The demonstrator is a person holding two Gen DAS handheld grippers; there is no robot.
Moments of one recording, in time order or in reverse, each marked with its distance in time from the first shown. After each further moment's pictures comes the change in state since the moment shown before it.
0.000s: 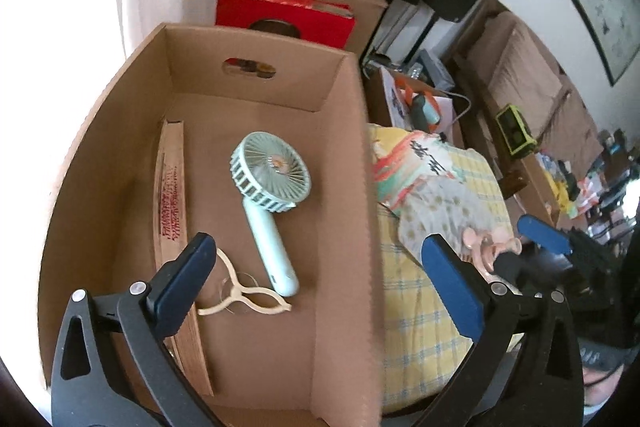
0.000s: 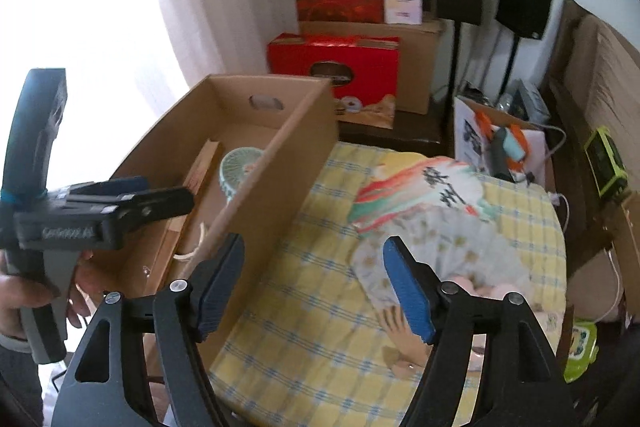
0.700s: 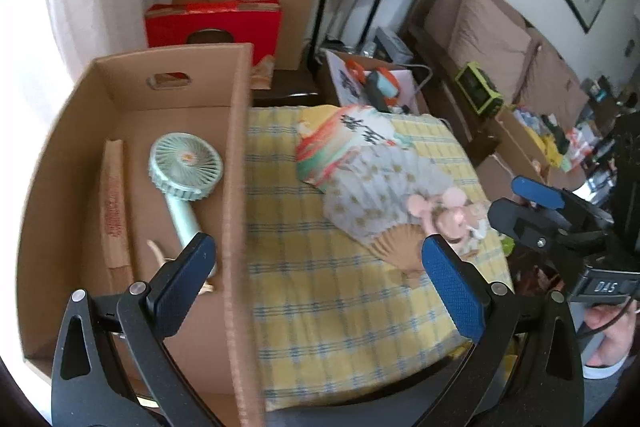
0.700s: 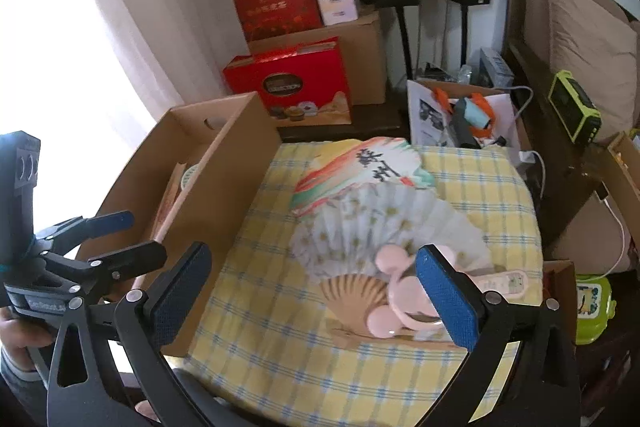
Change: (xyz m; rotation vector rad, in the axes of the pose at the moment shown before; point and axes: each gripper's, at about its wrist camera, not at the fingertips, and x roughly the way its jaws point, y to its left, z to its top) left arm -0.003 -0.098 -0.024 0.160 0.014 -0.027; right arm -0.044 -0.085 -0.028 0.158 -0.035 -0.004
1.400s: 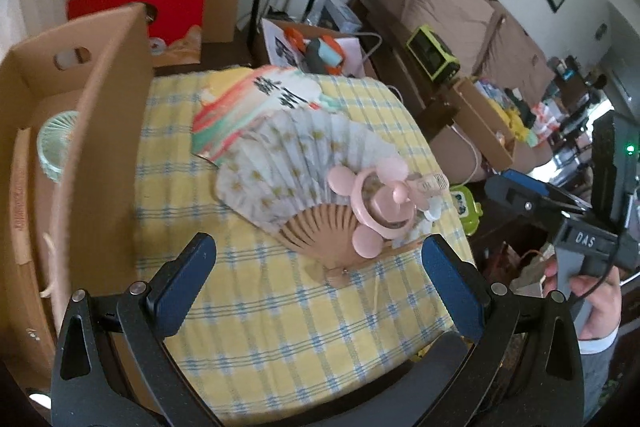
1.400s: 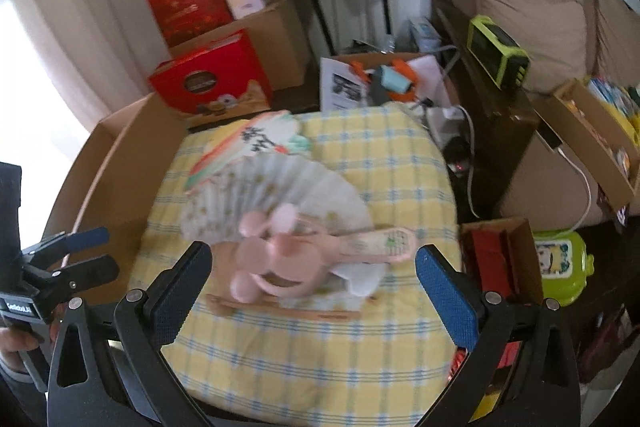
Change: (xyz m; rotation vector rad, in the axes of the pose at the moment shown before) left arm 0.062 -0.064 -0.015 0.050 0.085 -0.147; right arm -0.015 -0.128 -0.039 0.156 0.032 -0.124
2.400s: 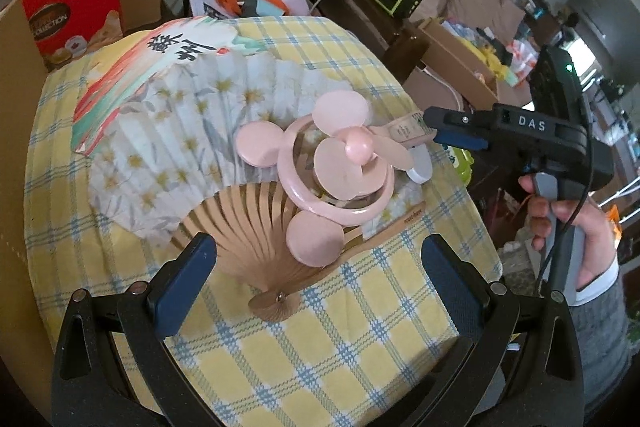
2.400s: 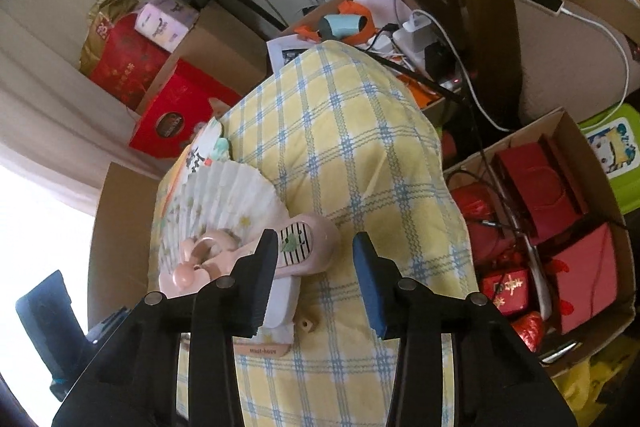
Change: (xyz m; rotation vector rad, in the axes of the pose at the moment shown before) left arm 0.093 -0.046 -0.020 0.186 0.106 -0.066; right arm 0.076 -0.112 -0.020 0.402 0.068 0.236
